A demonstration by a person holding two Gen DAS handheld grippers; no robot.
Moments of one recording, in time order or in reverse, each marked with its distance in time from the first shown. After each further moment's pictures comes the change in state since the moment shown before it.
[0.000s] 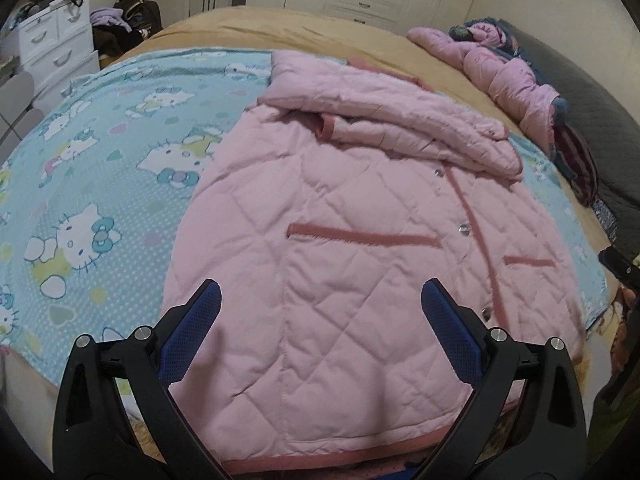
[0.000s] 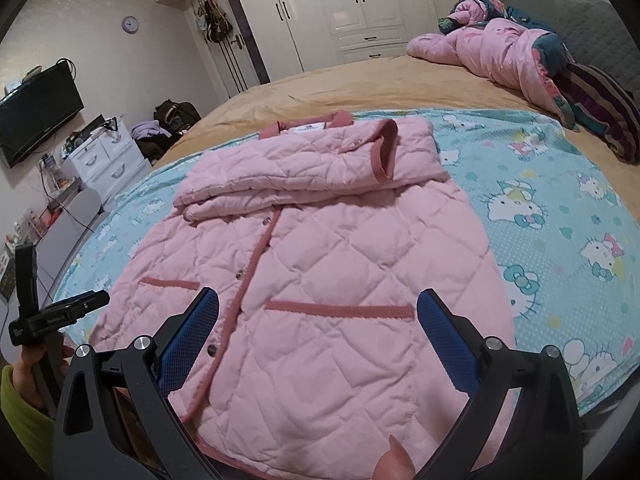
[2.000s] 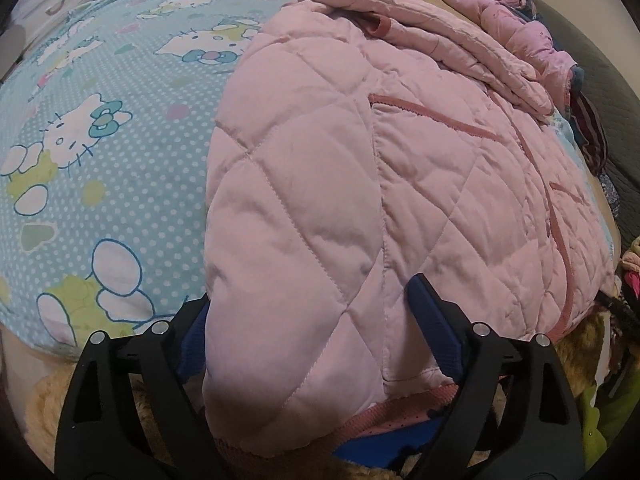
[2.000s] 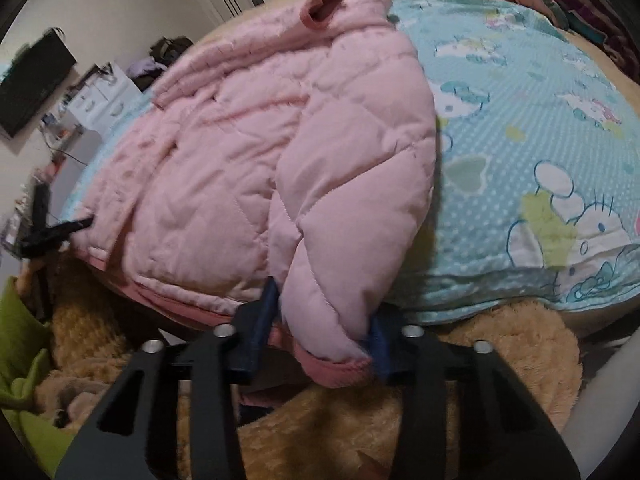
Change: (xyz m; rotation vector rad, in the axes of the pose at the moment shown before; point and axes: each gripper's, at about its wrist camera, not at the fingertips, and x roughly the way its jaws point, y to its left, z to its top) left arm 0.035 0.056 -0.048 -0.032 0.228 -0.026; right arm -0.013 -0.095 -0.115 0.027 0.284 0.081
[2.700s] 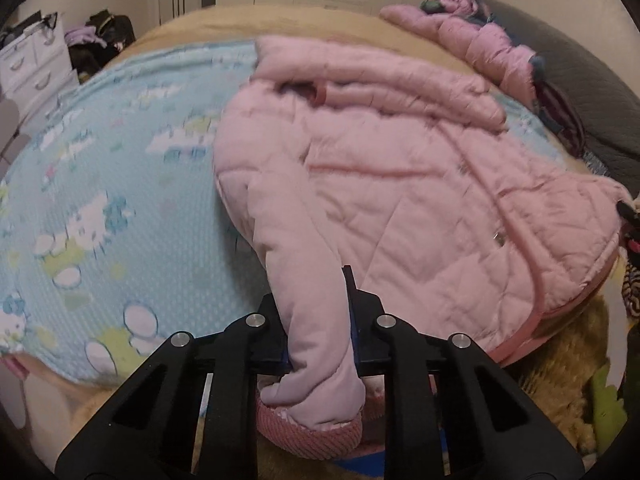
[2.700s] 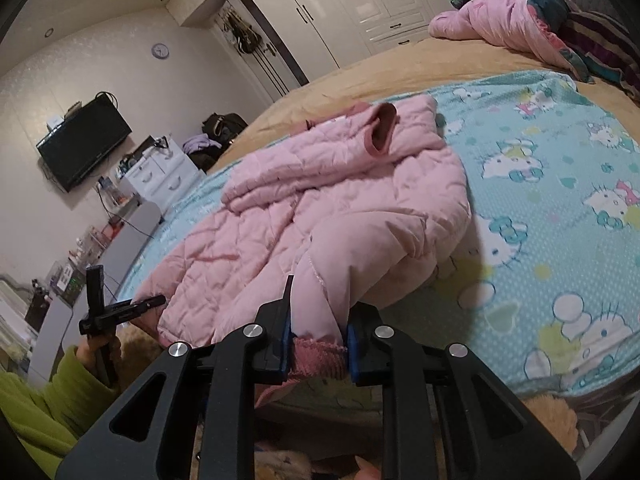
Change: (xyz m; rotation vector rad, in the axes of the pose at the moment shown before) left arm -0.056 -0.043 0.001 0.153 -0.209 0.003; right arm -0.064 0.018 0.067 0.023 -0.272 0.205
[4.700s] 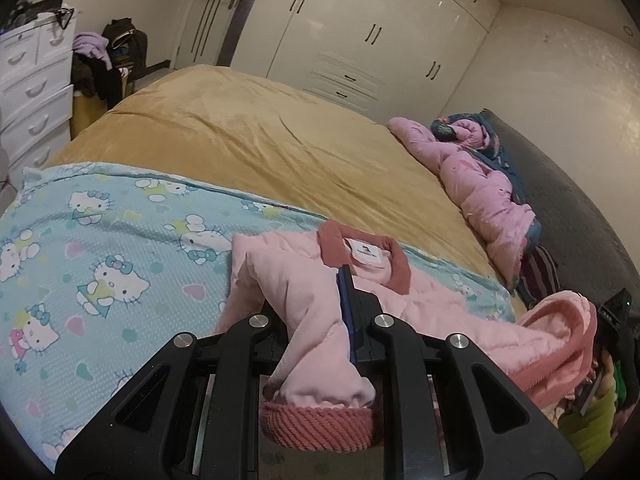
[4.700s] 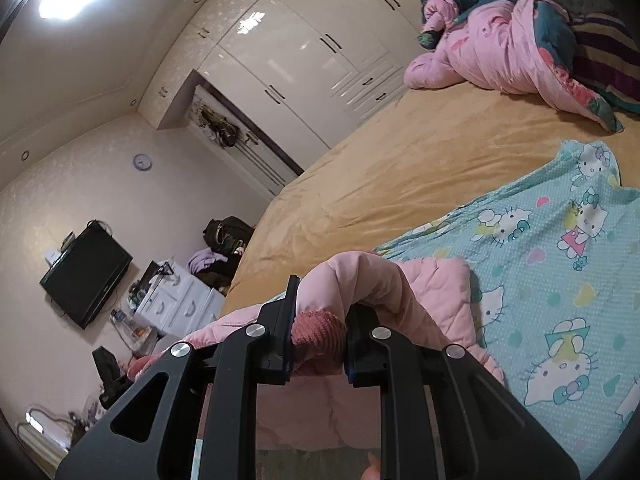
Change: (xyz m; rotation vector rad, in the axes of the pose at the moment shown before) left arm 0.008 0.034 0.293 -0.241 -0.244 -0.118; right arm 0.058 -0.045 0.279 0.252 -0.245 0.057
